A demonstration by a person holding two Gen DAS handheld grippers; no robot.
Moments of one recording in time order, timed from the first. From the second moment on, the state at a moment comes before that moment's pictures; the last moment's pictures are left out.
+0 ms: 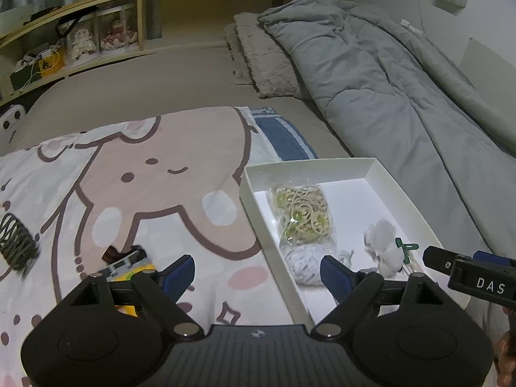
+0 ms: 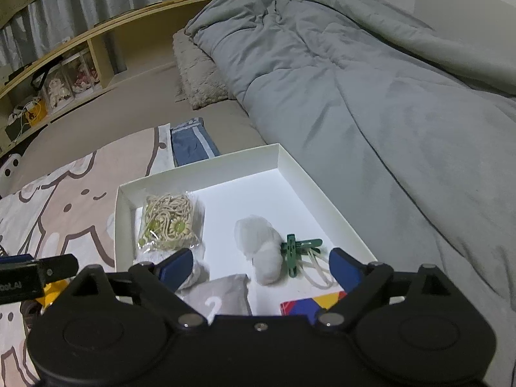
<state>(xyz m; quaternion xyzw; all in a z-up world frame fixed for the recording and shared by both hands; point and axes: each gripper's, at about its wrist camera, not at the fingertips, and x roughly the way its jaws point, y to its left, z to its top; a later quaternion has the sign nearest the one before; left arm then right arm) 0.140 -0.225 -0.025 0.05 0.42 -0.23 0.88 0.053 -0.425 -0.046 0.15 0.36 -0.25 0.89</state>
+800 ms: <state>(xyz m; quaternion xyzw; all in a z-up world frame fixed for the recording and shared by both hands) 0.120 -0.178 -0.045 0.05 0.43 -0.19 0.88 0.031 -0.386 -0.047 0.10 0.38 -0.24 0.89</state>
